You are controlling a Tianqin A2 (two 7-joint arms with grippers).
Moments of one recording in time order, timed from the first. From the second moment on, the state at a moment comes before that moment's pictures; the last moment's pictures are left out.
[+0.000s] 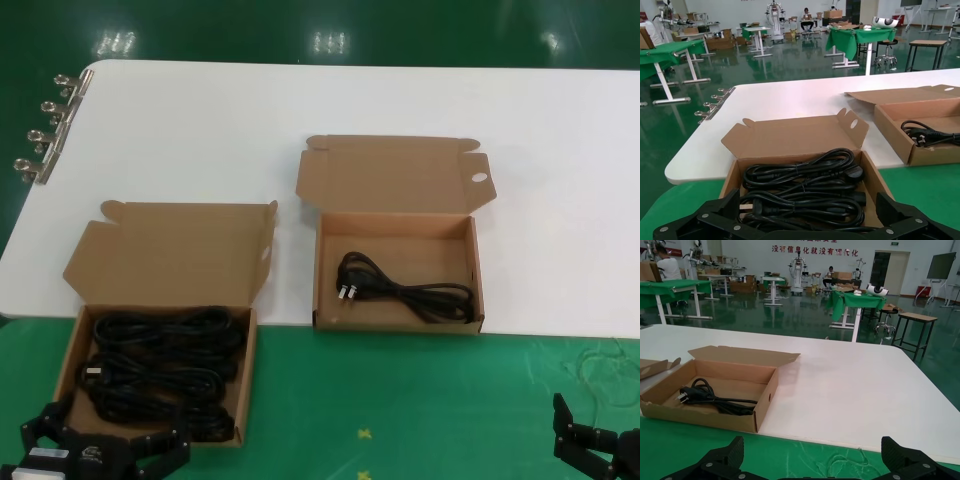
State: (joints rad) left arm -0.05 -0.29 1.63 -1.56 -1.79 0.03 0.01; right arm 0.00 0.30 -1.60 1.60 1.80 0.00 0.00
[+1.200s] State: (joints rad) left arm -0.05 -0.29 1.63 -1.56 -1.79 0.03 0.01; right arm 0.00 0.30 -1.60 1.60 1.80 0.00 0.00
